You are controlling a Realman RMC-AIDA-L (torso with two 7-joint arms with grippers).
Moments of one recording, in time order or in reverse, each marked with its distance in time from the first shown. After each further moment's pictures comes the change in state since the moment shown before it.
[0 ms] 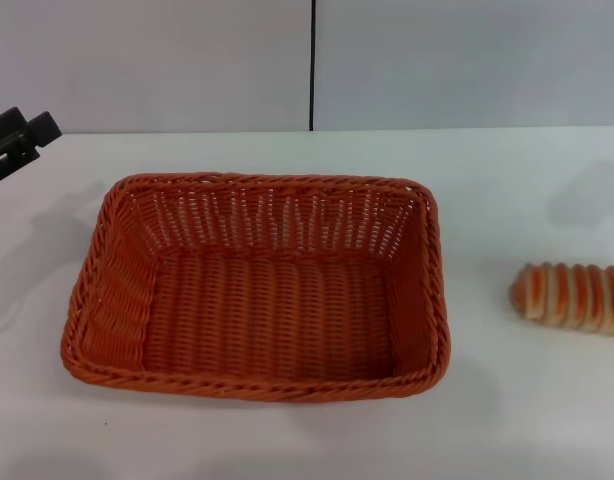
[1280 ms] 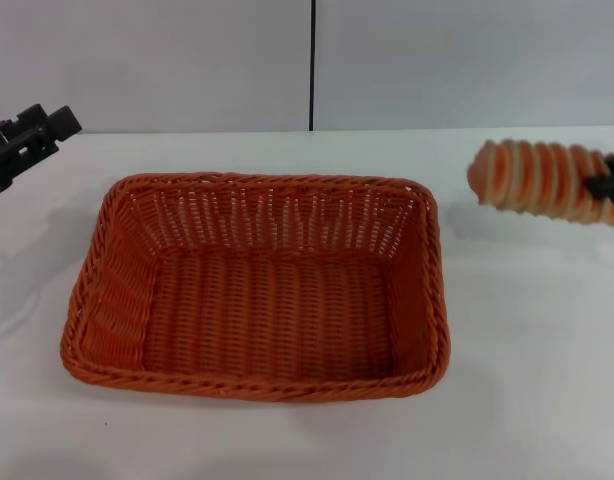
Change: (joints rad) left arm -0.039 0.000 -0.003 -0.064 -0.001 0.006 -0.005; right arm -0.101 0.022 0.011 -0.412 0.261 -0.013 0.007
